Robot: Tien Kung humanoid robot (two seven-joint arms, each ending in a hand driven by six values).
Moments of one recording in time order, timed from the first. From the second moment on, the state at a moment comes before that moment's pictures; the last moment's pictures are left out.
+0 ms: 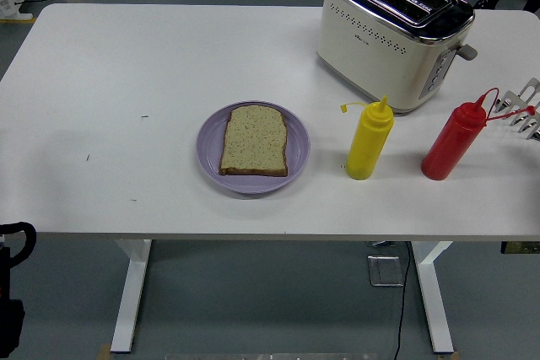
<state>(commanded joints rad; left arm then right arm) -0.12 0.00 -1.90 -1.34 0.55 0.11 -0.16 0.01 -0.24 1.60 1.39 -0.19 -0.11 0.21</state>
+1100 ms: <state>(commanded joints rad) -0.13 0.00 -1.90 -1.34 0.55 0.11 -0.16 0.01 -0.24 1.61 1.38 -0.22 -0.11 0.17</state>
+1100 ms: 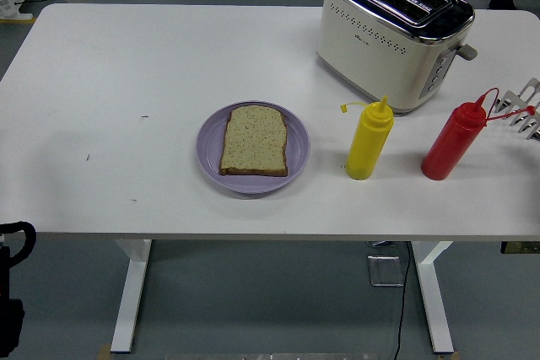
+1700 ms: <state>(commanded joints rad) -0.12 0.00 -1.90 -1.34 0.56 0.10 -0.14 0.01 -0.24 1.61 1.37 -0.22 -0.11 0.17</state>
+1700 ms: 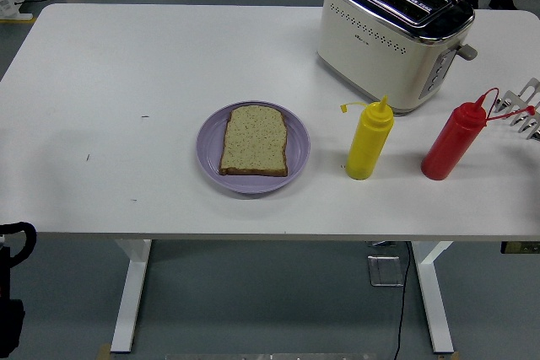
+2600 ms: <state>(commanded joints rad) -0.12 0.00 -1.89 -1.34 0.57 0.08 -0.11 0.01 -0.24 1.61 1.37 -0.21 -0.09 0.16</state>
